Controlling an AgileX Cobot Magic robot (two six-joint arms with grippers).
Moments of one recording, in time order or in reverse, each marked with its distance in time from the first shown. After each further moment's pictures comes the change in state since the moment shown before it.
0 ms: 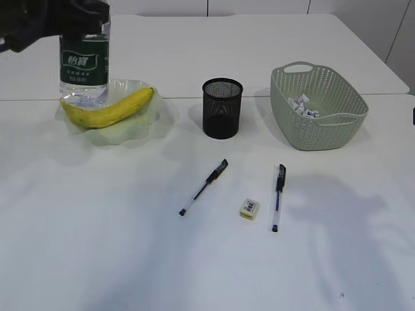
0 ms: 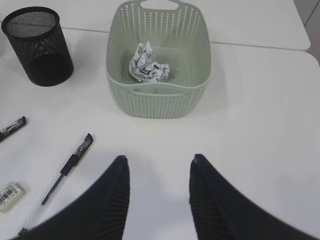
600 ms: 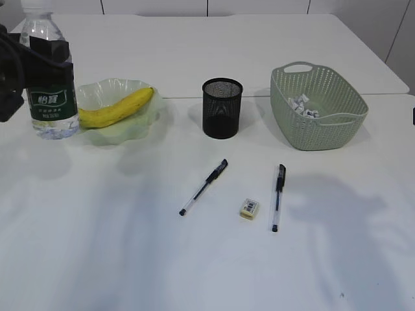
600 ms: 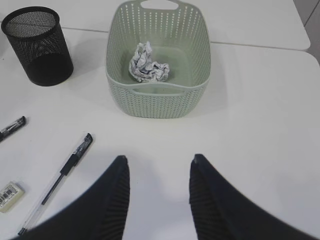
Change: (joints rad) left arm 0.000 -0.029 0.308 -0.069 -0.431 -0.024; right arm 0.000 0.000 0.000 0.000 0.000 0.000
